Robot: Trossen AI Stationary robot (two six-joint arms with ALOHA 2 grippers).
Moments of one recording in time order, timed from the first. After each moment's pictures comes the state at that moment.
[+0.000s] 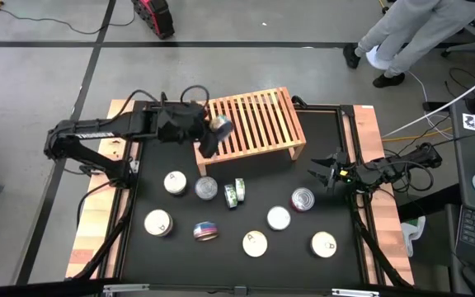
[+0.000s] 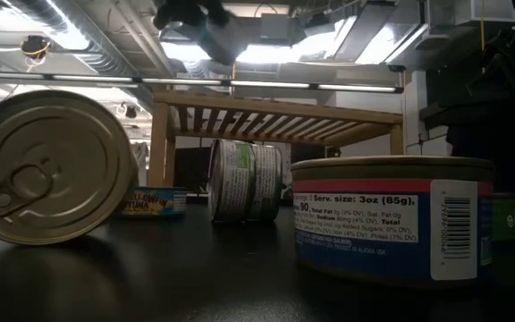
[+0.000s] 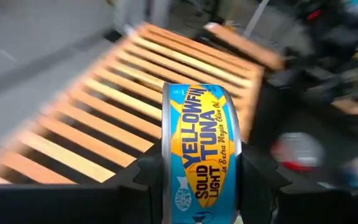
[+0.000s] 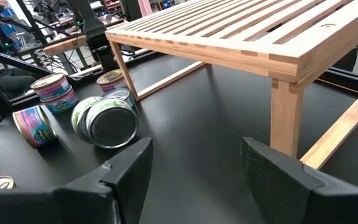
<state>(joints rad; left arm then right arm) 0.13 1.28 1.33 -0.62 -0.39 -0.39 0.38 0.05 0.14 -0.37 0.66 0.45</state>
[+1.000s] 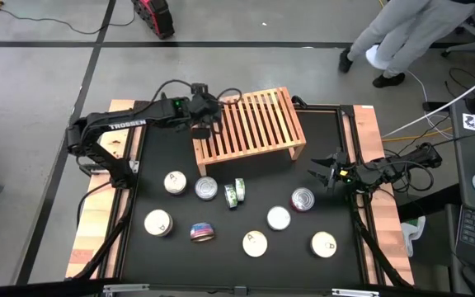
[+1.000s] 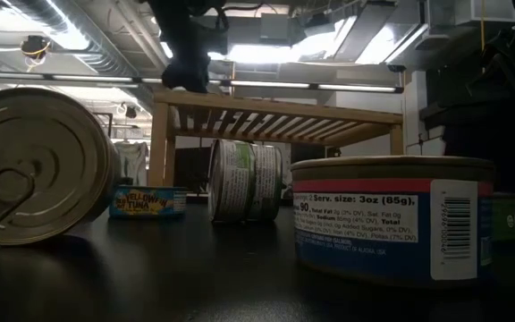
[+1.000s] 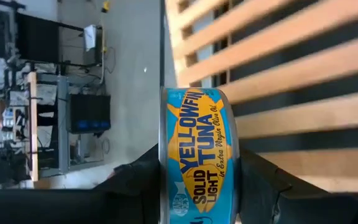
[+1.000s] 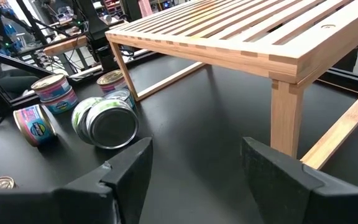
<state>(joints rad) 0.35 1.51 1.33 -0.72 -0.64 0.66 0.38 0.05 0.14 -0.37 0.66 0.45</state>
